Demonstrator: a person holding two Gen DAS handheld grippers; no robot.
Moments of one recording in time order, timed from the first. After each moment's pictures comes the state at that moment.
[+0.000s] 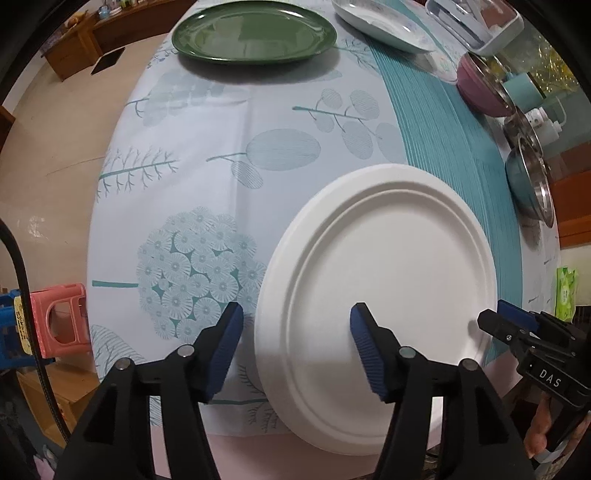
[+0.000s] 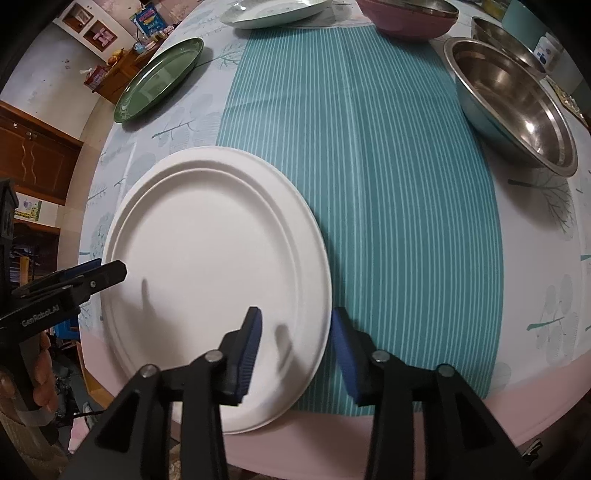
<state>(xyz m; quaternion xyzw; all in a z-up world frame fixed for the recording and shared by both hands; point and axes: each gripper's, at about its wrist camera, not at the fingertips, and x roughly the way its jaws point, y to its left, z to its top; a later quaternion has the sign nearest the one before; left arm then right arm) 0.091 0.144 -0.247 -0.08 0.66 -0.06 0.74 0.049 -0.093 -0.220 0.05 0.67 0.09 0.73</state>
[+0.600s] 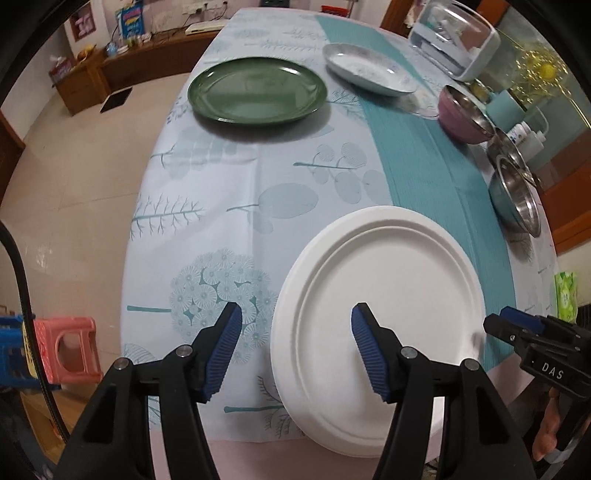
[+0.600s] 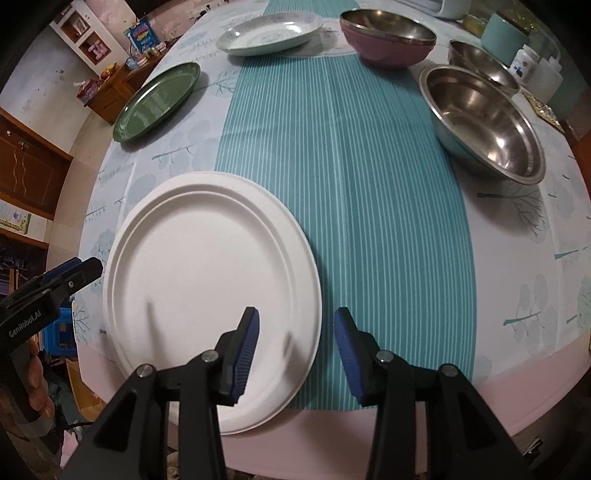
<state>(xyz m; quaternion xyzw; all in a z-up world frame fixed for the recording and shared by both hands) 0.069 0.162 -0.204 -0.06 0.59 -0.06 0.80 0.042 -0.094 -0.196 0.04 0.64 0.06 0.77</state>
